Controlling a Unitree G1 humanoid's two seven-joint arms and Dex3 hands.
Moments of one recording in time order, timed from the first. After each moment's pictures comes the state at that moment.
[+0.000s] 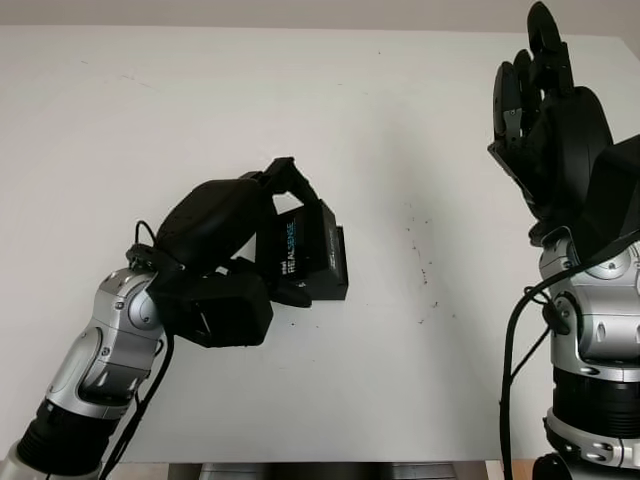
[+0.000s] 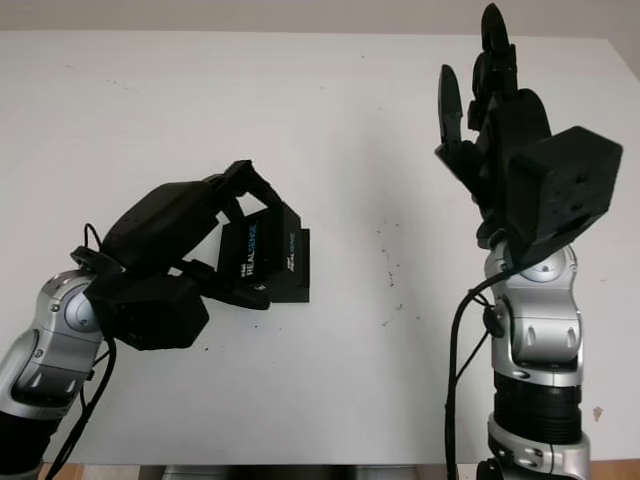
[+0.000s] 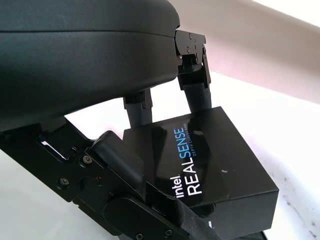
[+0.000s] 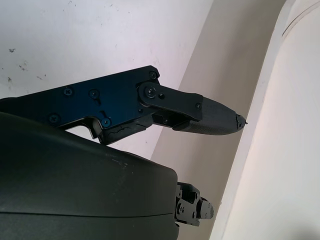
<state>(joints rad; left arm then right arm) -0.35 0.52 -0.15 -0.28 0.56 0.05 -0.33 -0.46 -0.29 -0.18 -0.25 0.05 0.35 0.06</state>
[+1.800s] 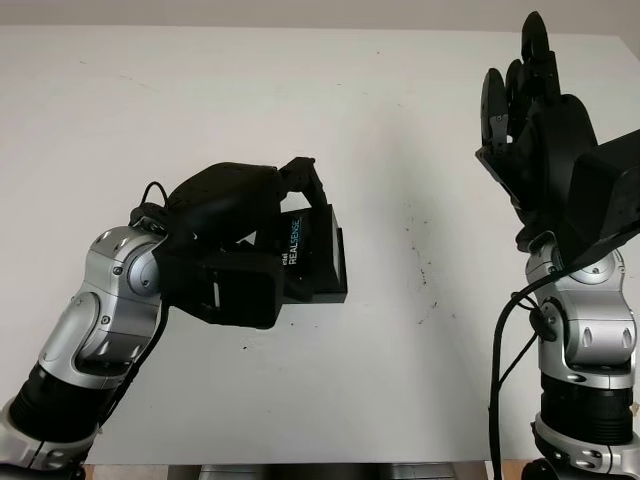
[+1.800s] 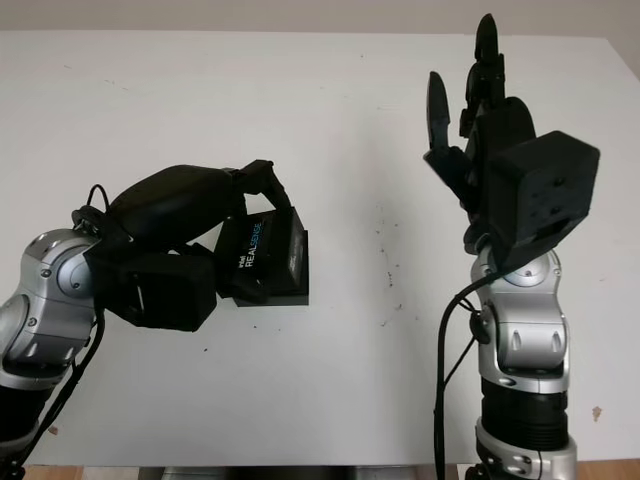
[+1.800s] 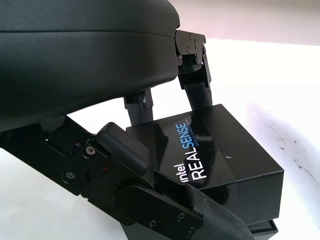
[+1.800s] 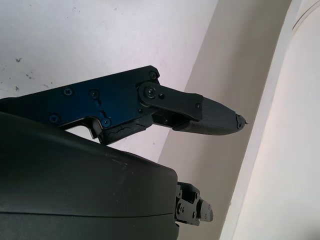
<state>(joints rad) -0.49 0.56 -0.21 -0.32 0.64 0.20 -0.62 -0.45 -0.26 -0.15 -0.29 0.01 0.41 0.03</state>
